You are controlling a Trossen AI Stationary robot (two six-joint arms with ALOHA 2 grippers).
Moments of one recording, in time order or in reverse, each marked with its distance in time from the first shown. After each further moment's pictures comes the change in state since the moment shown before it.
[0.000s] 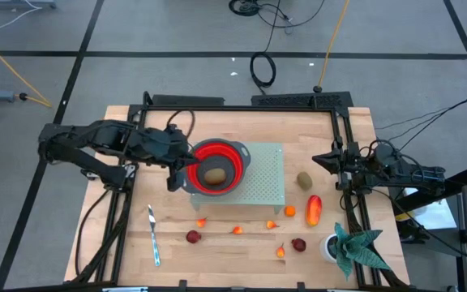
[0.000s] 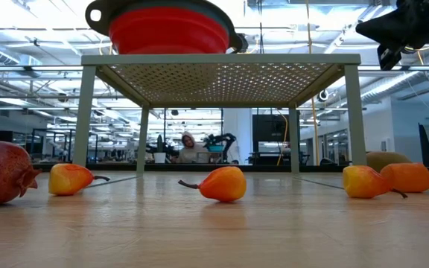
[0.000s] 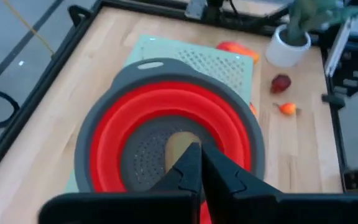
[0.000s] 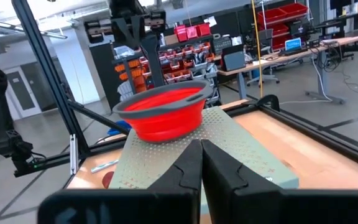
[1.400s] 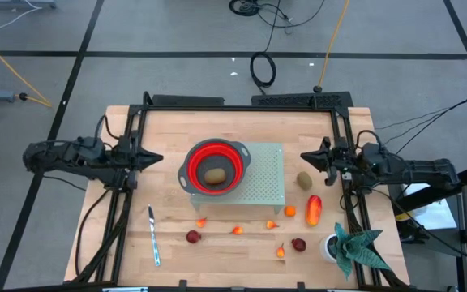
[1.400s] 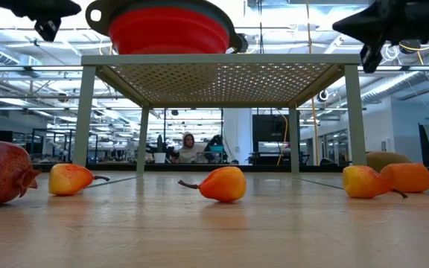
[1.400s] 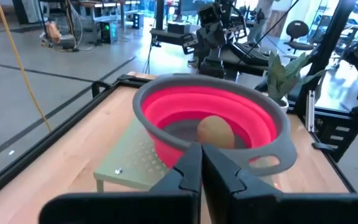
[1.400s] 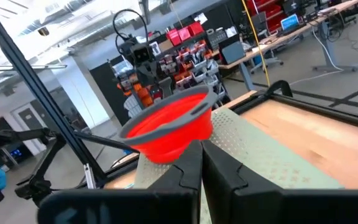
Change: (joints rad) left arm 0.000 -0.972 -0.959 0.516 -0.044 0.140; right arm 0.000 0.314 0.002 0.314 0.028 0.214
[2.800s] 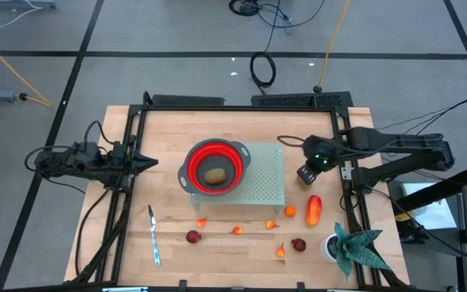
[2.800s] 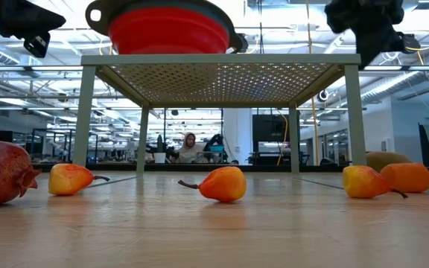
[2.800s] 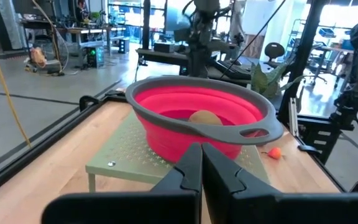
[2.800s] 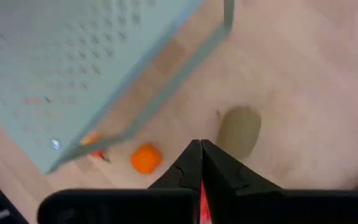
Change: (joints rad) left arm 0.000 -0.272 -0.167 0.010 0.062 0.050; right arm 0.000 0.791 0.829 -1.337 -0.088 0.367
